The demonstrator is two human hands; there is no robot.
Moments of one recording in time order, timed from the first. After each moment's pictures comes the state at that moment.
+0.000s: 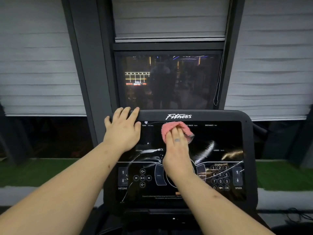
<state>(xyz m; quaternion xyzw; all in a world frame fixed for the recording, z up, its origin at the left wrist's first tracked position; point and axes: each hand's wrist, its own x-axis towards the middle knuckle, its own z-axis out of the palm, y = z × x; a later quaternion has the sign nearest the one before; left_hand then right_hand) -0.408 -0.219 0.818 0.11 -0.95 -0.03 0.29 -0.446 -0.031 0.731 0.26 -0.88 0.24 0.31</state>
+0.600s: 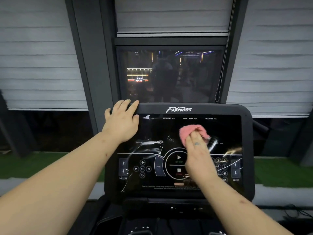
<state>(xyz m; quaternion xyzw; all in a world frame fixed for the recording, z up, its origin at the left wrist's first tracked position) -0.402 -0.227 0.821 0.10 -0.95 -0.03 0.28 -0.450 0.044 0.708 0.26 -0.90 0.21 0.28</state>
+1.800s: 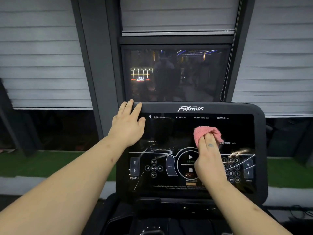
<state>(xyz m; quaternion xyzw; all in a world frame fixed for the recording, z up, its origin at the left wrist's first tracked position) -0.386 -0.244 0.810 0.10 -0.95 -0.10 0.26 -0.441 0.026 0.700 0.19 -0.91 0.25 0.28</state>
